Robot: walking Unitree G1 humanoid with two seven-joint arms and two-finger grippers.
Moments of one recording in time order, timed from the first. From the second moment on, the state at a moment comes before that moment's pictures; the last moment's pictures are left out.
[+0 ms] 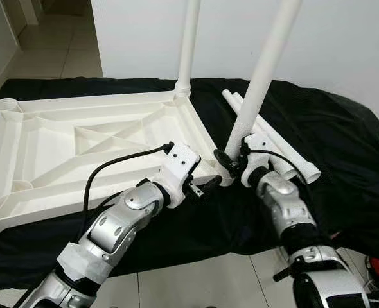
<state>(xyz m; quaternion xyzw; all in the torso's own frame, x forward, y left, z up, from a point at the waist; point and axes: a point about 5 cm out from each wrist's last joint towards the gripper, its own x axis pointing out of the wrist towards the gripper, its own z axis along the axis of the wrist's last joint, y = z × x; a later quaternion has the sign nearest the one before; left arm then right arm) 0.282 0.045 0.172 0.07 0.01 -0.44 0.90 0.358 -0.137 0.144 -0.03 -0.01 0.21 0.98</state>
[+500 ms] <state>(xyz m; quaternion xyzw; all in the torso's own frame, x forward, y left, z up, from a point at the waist) 0.278 0.044 0.165 0.07 0.02 -0.44 0.90 0.332 -0.110 0.146 0.04 -0.04 0.02 1.00</state>
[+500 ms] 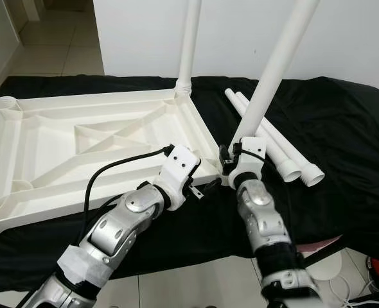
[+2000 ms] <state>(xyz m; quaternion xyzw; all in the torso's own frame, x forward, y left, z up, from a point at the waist) 0.277 0.044 0.164 0.07 0.02 -0.44 0.89 0.279 -0.116 0.148 0.03 -0.07 0.15 0.99</state>
